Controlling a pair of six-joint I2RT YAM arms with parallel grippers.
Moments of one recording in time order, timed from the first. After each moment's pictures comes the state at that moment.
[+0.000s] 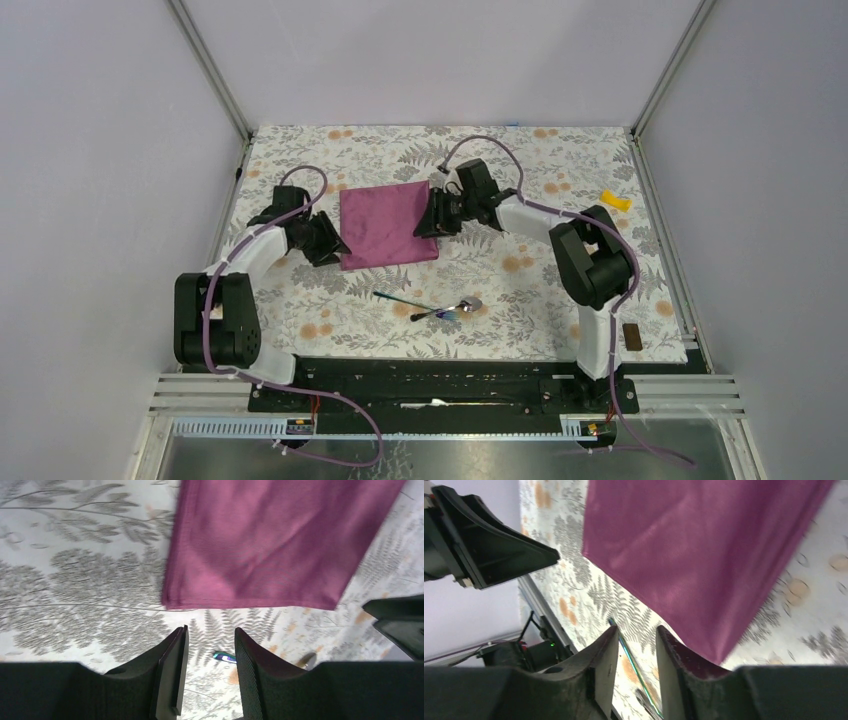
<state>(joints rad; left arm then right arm) 0.00 1.48 0.89 -0.51 0.31 -0.57 0.53 1.99 1.32 -0.13 -0.59 0.61</state>
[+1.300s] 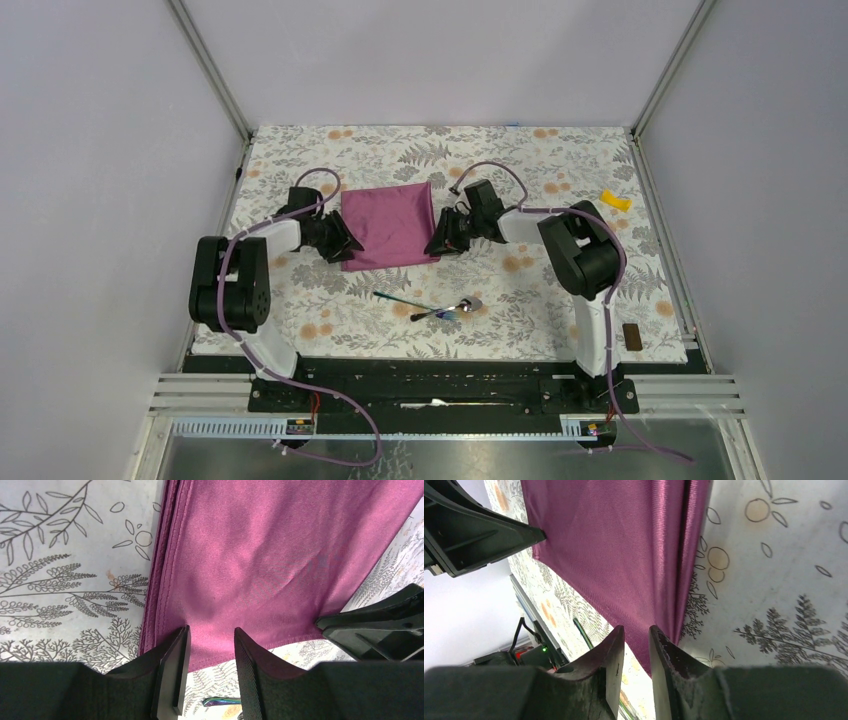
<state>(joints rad) -0.04 1.71 0.92 -0.29 0.39 -0.63 0.50 2.10 1.22 0.01 -0.63 0.69</state>
